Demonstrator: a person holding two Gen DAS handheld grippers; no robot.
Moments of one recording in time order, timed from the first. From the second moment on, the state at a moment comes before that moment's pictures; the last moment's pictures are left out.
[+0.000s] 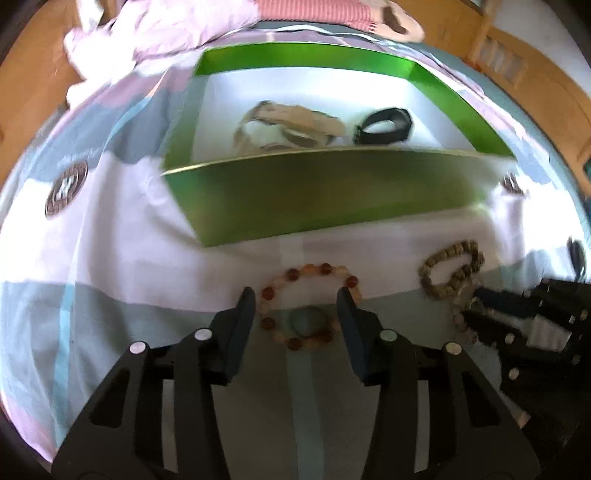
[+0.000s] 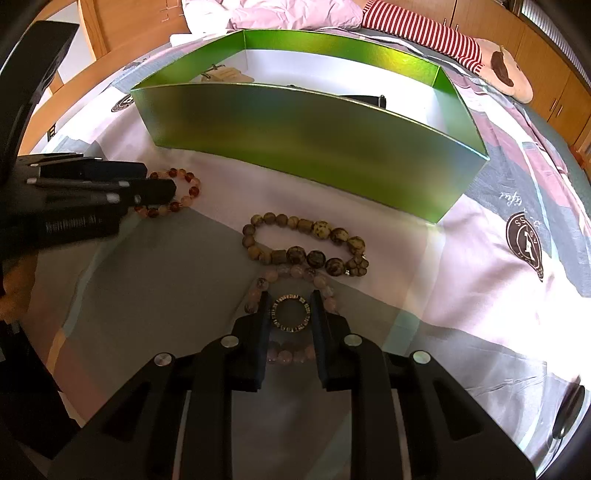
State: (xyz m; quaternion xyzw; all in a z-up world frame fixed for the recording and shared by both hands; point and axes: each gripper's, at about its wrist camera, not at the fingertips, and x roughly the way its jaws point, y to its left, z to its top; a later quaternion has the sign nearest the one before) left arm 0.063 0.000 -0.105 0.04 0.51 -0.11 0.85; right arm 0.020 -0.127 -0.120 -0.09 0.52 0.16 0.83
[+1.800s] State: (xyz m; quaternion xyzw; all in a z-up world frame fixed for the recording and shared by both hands) left arm 0.060 0.027 -0.077 0.01 0.49 -0.11 0.86; right arm 0.025 -0.171 -0.108 -0.03 0.52 0.10 0.85
